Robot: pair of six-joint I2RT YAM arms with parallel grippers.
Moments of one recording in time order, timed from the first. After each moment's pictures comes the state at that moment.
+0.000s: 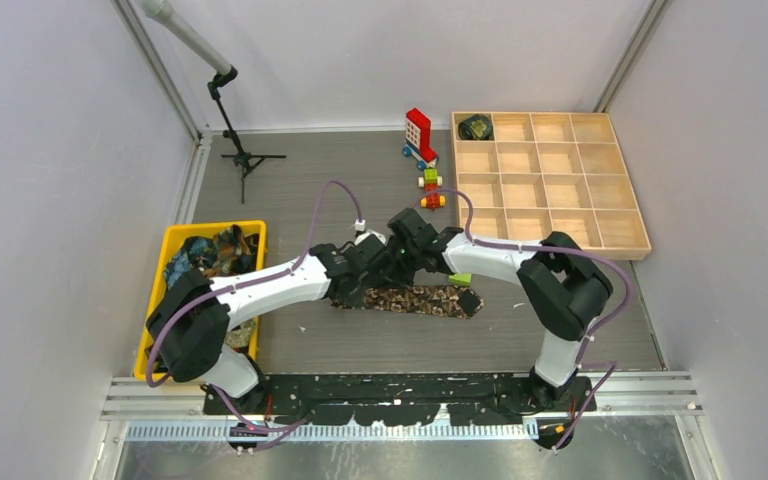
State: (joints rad) left arm -0.91 1.51 0.99 -0.71 -0.34 -0.47; right arm 0.79 1.77 1.08 -0.25 -0.20 1.12
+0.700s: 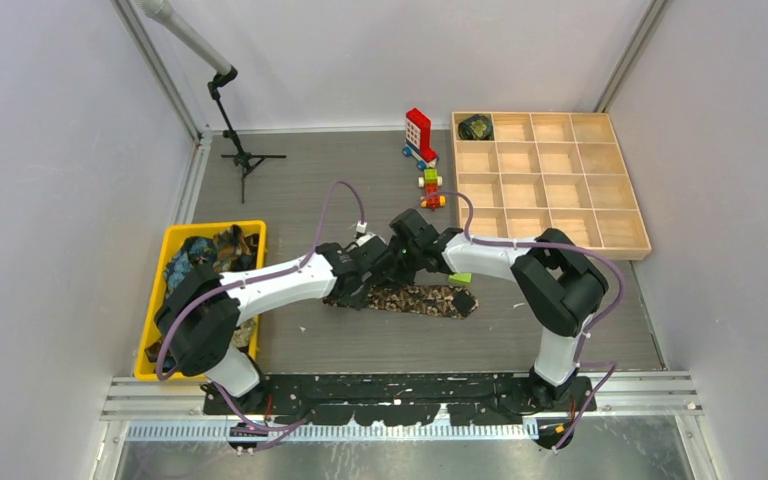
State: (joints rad) left arm -0.91 1.56 1.00 -0.76 -0.42 -0.42; right arm 0.77 1.82 1.06 -0.18 -0.22 1.13
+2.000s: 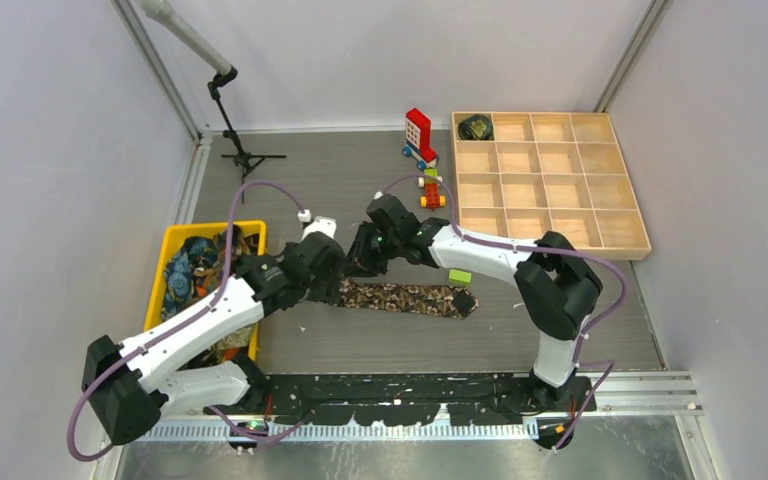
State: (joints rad) left arm -0.83 1.09 0.89 -0.82 -0.40 -0.48; right arm 0.85 1.81 1.24 -0.19 -0.29 1.12
